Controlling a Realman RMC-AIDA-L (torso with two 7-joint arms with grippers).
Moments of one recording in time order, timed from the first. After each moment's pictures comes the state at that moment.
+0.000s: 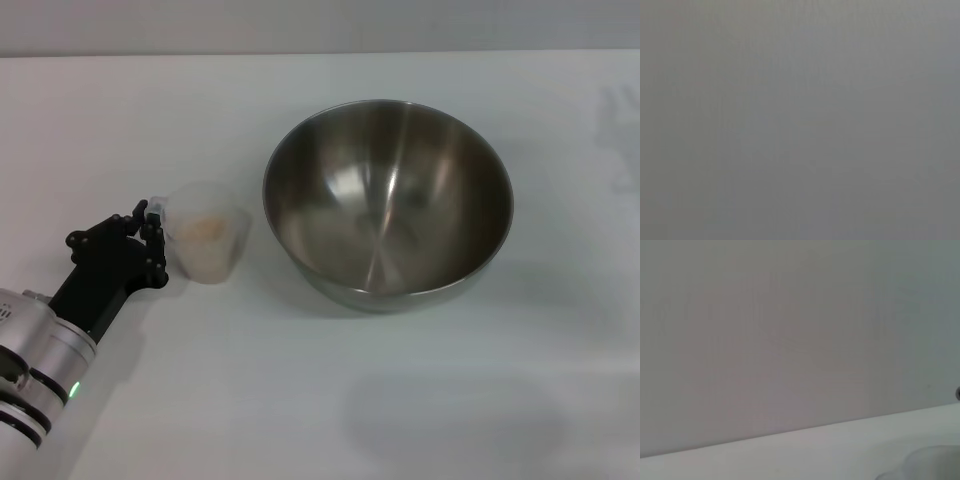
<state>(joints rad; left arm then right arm) -0.31 -2.08 -0.45 -0.31 2.17 1.10 -0.01 0.51 2.04 -1.94 -0.11 0.62 -1.52 0.33</state>
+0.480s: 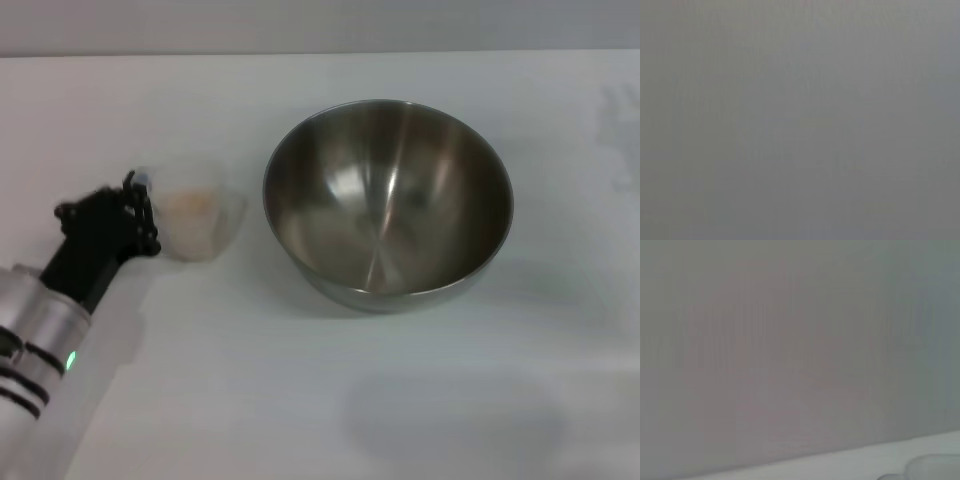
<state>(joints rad) -0.33 -2.08 -0.50 -0.32 2.16 1.13 0.00 0.52 2.04 -1.93 -0.11 0.62 -1.52 0.33</state>
